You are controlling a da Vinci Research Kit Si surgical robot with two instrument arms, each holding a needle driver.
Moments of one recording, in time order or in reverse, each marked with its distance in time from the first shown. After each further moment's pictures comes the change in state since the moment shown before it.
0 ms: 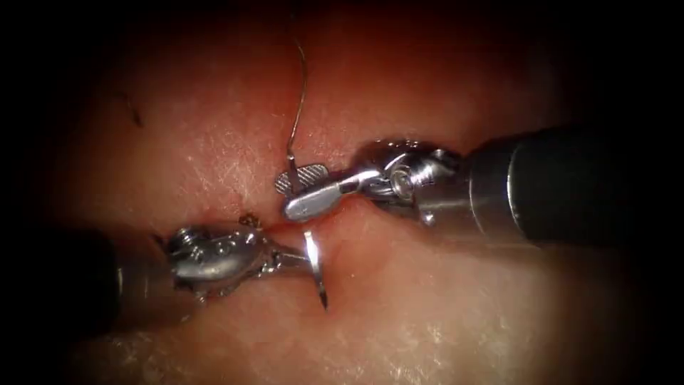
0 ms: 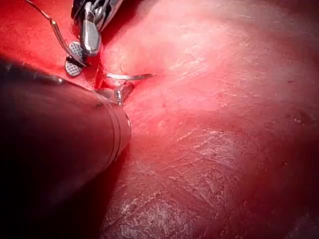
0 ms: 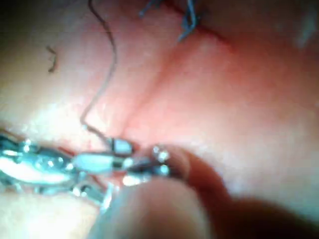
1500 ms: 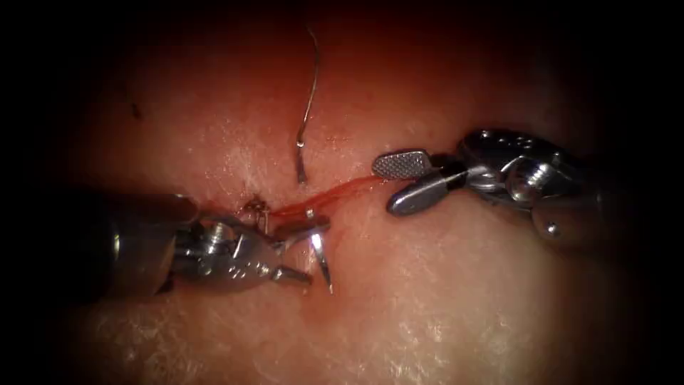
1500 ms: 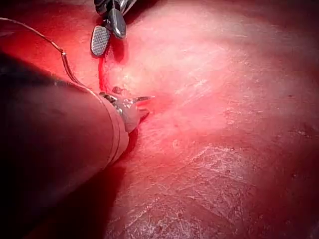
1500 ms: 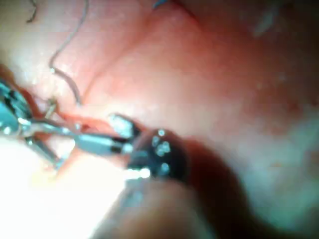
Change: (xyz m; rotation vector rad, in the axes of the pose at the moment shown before) right arm 0.002 -0.002 -0.009 -0.120 0.092 -0.295; left arm 0.002 0.001 -0.001 0.278 -0.266 1.125
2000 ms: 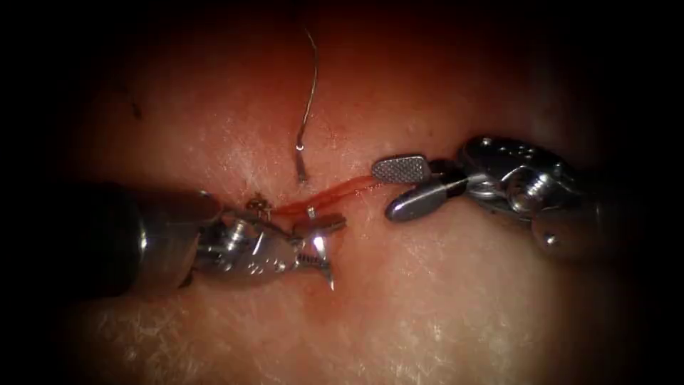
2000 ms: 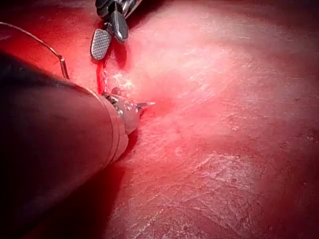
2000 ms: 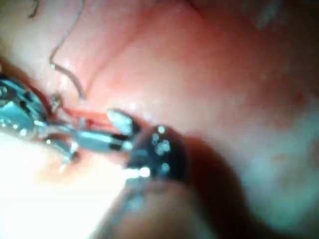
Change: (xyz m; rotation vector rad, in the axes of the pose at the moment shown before) right arm 0.000 0.000 0.000 0.012 0.029 0.019; left arm 0.000 -0.001 0.001 0.117 -0.006 0.082
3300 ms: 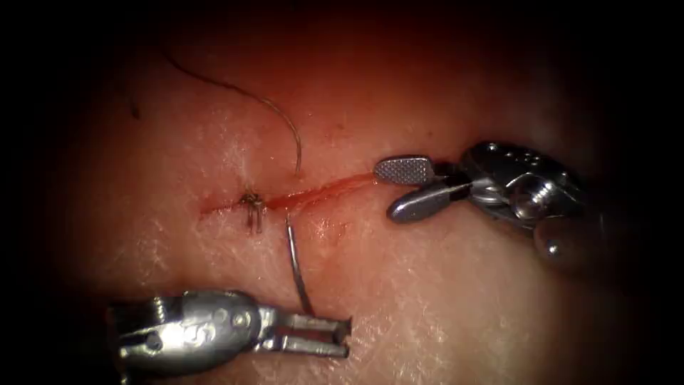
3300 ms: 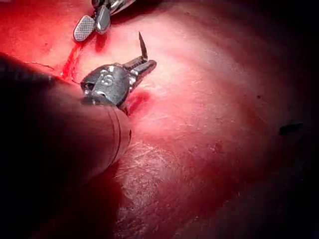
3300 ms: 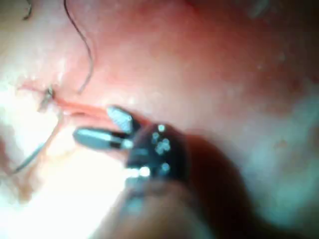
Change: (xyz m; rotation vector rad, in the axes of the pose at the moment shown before) right arm 0.000 -0.001 0.000 0.006 0.020 0.042; left arm 0.009 -0.002 -0.010 -0.361 0.703 -0.989
